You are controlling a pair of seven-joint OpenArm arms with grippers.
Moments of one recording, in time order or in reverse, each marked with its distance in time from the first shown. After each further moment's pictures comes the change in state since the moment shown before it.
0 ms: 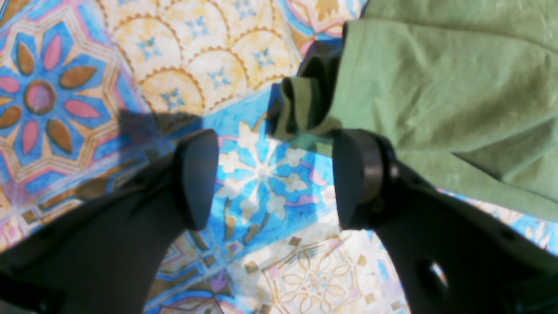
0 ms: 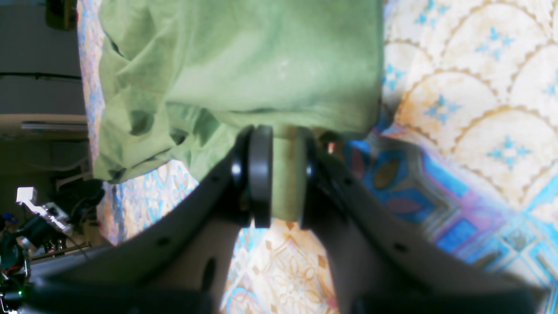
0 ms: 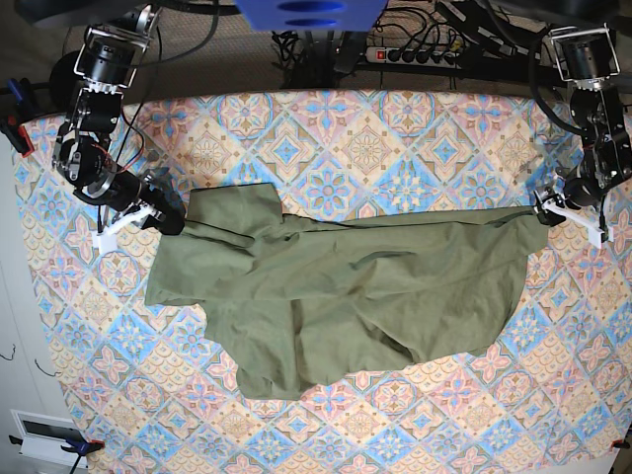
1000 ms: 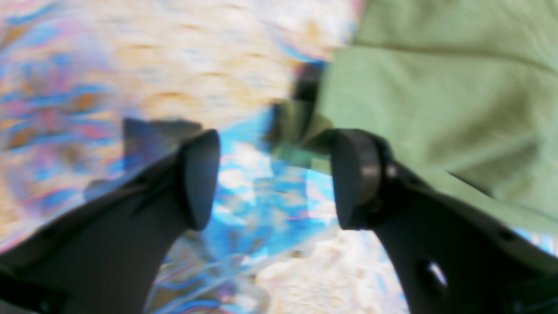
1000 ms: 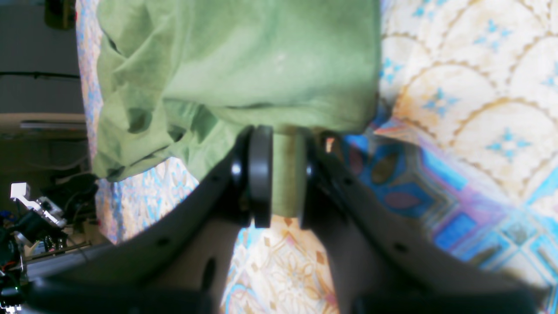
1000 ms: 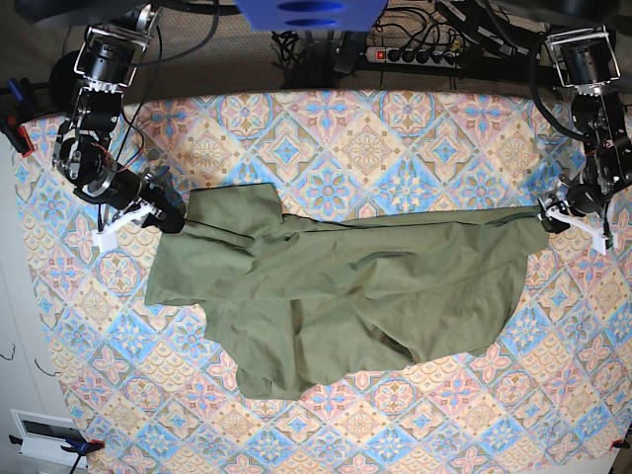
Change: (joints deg) left arm -1.5 -0.7 -0.7 -0.2 0.5 0.3 0.0; right arm -0.3 0.0 0.0 0.0 0.0 0.0 -0.2
